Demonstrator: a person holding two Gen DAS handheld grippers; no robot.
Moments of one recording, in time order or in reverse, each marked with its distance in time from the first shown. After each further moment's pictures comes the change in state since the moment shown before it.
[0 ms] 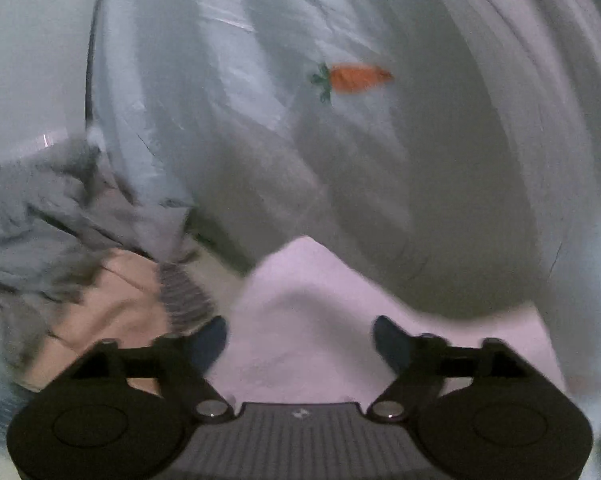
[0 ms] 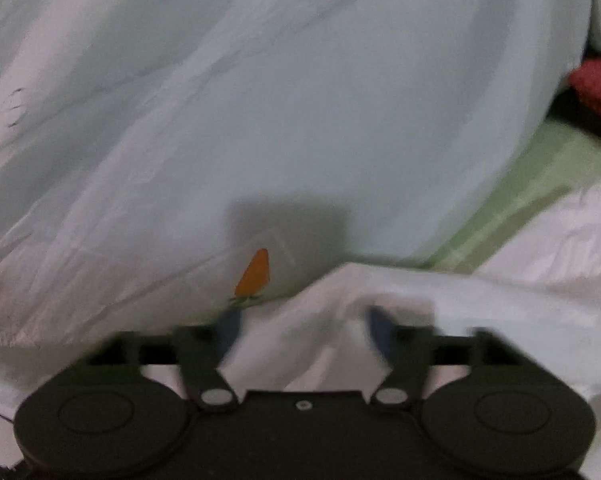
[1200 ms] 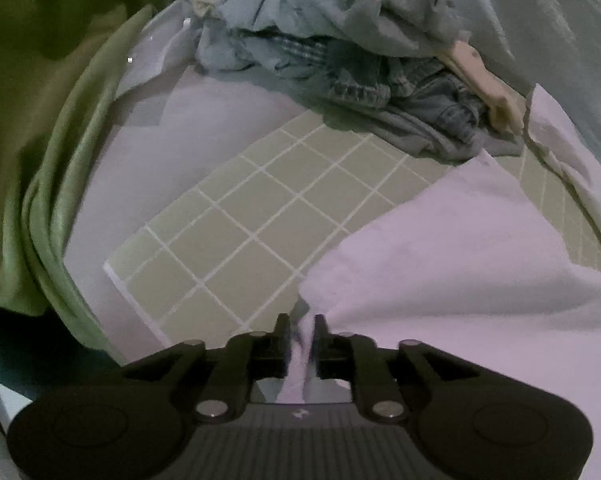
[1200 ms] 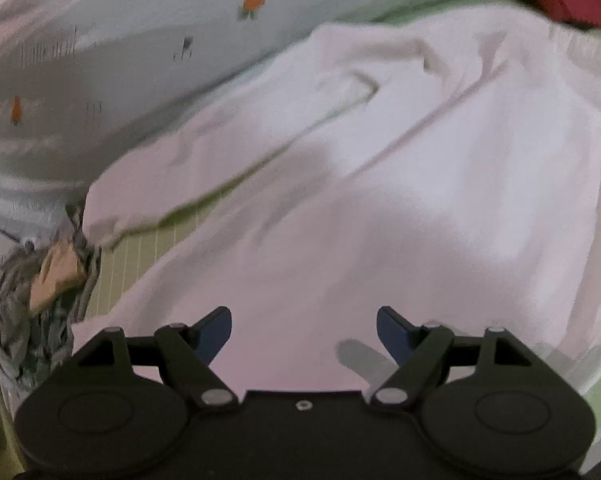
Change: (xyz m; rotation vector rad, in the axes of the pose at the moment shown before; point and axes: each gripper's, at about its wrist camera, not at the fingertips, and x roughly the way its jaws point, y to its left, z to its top) left arm -0.146 0.215 -0.240 -0.183 0.297 0.333; right arm -0.162 -0.034 -0.241 -0.080 0.341 -0.054
